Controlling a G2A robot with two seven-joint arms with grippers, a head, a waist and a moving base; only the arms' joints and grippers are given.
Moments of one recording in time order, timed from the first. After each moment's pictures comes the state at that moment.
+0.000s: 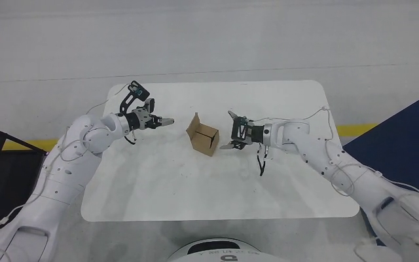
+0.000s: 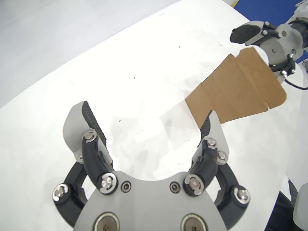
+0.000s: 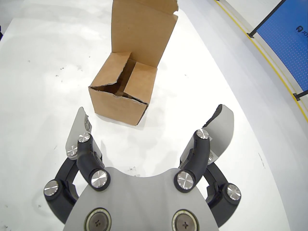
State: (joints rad) left arm 1.00 -0.91 -1.03 -1.31 0.66 -0.61 -0.45; right arm -0.76 -0.95 0.43 -1.24 -1.19 -0.61 -0.23
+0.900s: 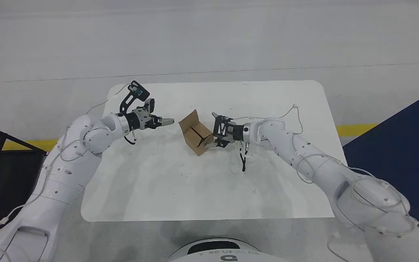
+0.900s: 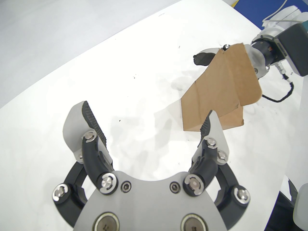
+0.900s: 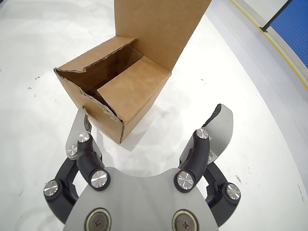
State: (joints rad) left arm 1.00 -0.91 -1.03 -1.31 0.66 -0.61 -0.45; right arm -0.68 -1.22 0.34 -0.87 -1.23 -0.63 -0.36
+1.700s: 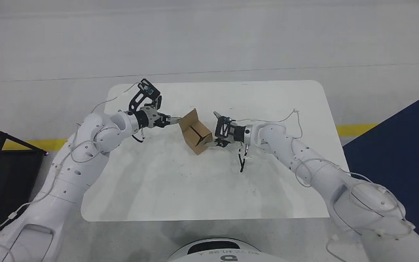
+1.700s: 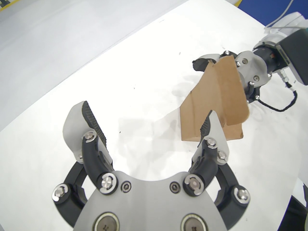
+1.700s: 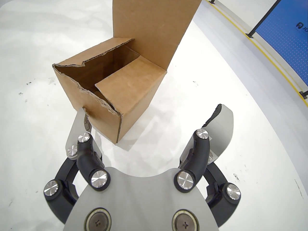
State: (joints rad) left arm 0.97 -0.94 -0.95 -1.37 0.76 -0.55 -0.43; right arm -0.74 -1.23 0.42 -0.85 -1.30 -0.60 -0.43
